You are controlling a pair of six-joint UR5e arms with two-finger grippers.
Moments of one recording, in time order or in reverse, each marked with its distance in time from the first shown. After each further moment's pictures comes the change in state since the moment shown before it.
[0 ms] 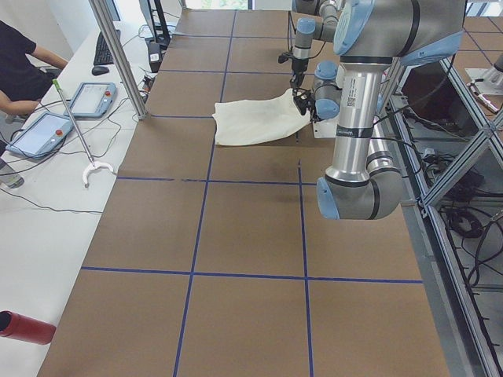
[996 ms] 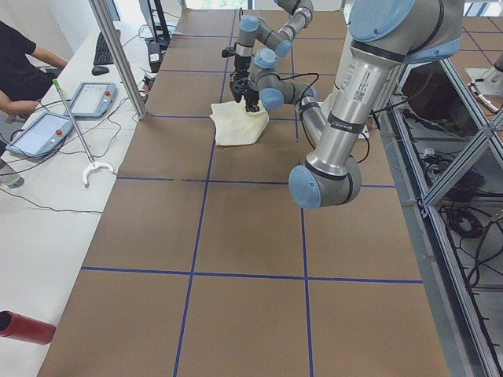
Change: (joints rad) left arm -0.517 -0.244 0.322 -0.077 -0.197 0.268; right arm 0.430 0.309 -0.526 0.148 0.241 -0.185
